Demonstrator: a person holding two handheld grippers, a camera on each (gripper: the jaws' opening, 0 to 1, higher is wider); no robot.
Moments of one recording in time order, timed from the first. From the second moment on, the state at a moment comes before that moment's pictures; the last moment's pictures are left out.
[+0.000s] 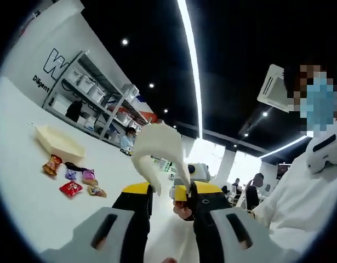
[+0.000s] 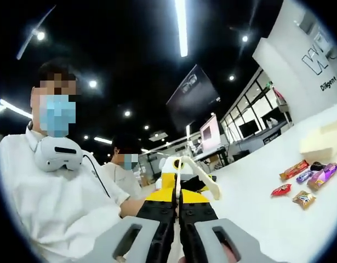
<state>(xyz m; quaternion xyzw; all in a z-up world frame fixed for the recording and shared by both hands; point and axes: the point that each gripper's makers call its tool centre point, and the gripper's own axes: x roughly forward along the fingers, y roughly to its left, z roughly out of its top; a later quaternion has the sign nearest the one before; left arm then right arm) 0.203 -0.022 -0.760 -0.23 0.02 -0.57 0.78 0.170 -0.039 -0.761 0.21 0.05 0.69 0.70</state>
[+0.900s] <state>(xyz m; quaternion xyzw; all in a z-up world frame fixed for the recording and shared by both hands) 0.200 -0.021 -0.761 -0.26 0.03 -0.59 0.77 0.169 -0.030 -0.766 0.23 0.06 0.69 0.68</state>
